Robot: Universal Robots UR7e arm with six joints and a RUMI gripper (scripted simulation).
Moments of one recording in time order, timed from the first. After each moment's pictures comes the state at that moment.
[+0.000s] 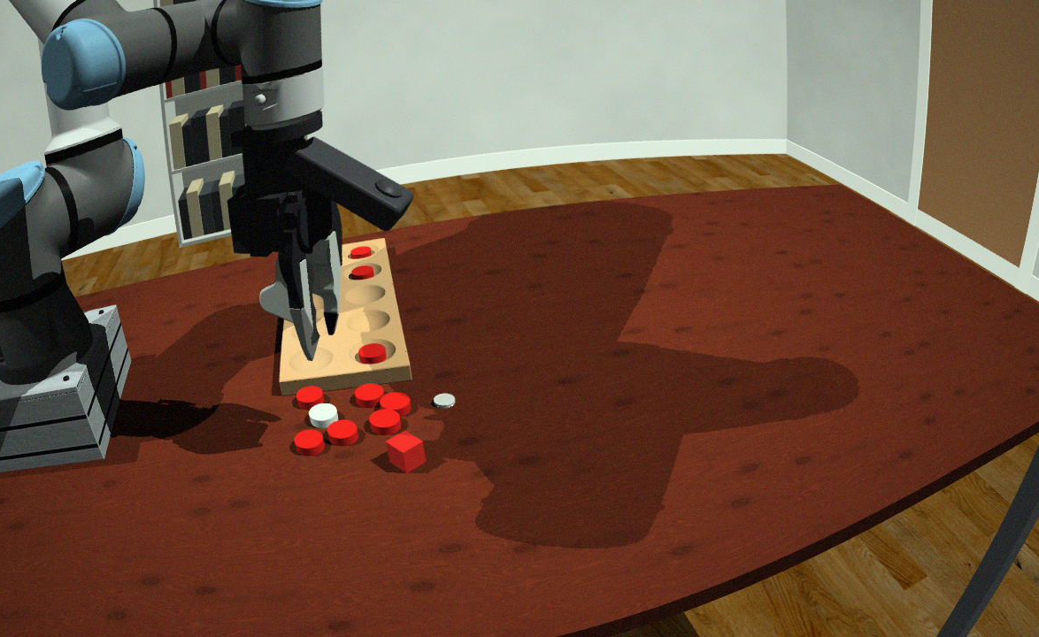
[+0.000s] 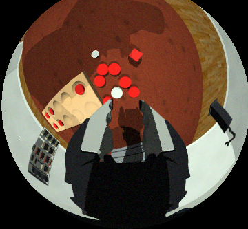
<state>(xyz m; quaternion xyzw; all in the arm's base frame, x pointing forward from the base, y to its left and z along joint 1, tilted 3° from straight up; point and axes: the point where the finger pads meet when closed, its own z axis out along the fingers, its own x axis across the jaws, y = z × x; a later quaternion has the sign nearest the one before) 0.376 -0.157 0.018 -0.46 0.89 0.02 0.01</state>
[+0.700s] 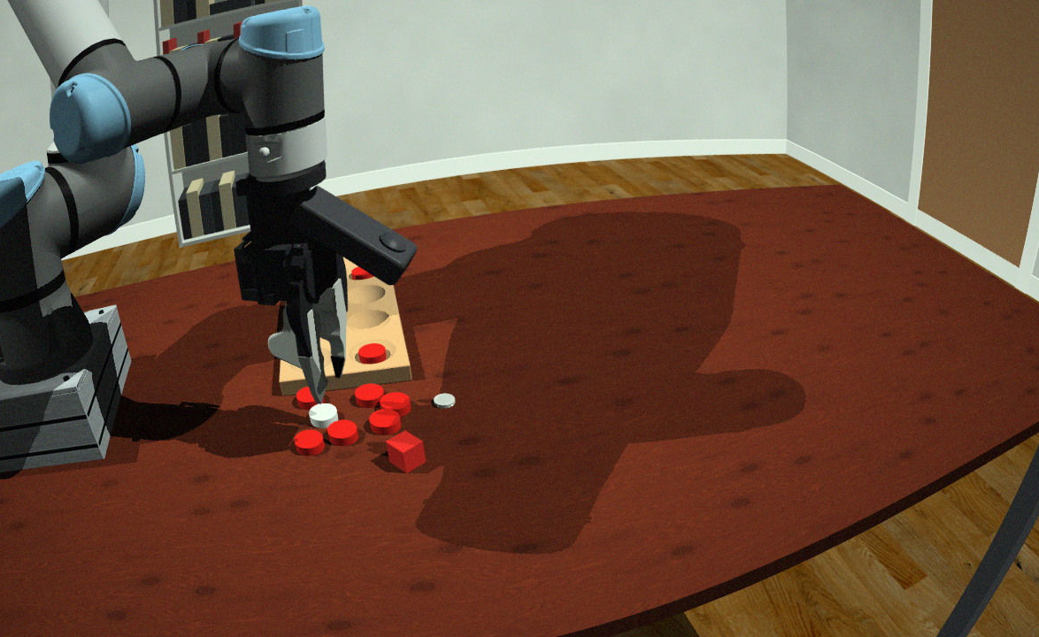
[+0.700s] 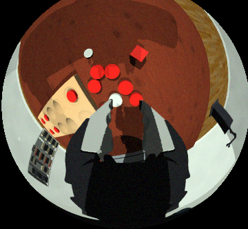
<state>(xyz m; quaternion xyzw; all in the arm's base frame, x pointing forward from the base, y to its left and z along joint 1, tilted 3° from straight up) 0.376 -0.154 -0.030 -0.46 0.89 0.02 0.01</state>
